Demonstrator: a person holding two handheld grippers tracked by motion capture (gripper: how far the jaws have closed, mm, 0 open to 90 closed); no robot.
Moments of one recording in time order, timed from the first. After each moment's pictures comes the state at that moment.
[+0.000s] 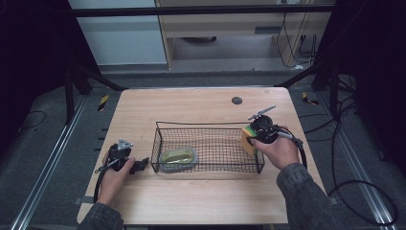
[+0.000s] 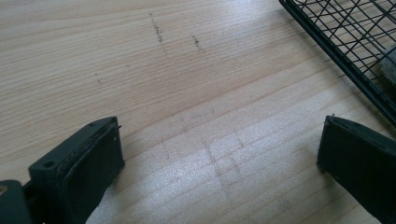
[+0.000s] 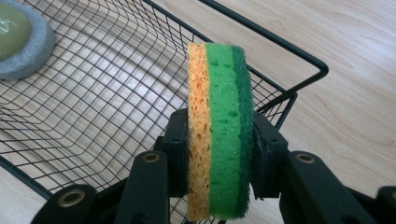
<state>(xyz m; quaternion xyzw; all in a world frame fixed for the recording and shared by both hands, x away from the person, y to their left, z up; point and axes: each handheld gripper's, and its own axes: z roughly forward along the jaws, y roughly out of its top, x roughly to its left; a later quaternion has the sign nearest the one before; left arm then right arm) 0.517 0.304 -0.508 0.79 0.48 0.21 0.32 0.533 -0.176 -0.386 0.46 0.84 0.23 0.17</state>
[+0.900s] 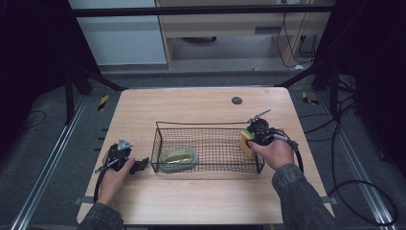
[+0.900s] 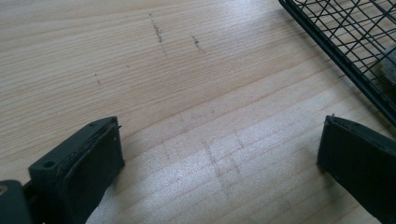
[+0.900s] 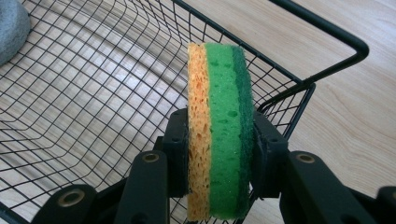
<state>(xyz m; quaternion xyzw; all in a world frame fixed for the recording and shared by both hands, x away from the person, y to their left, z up) 0.517 0.304 -0.508 0.79 0.48 0.21 0.32 0.540 -0.172 -0.407 0.47 0.84 0.21 0.16</state>
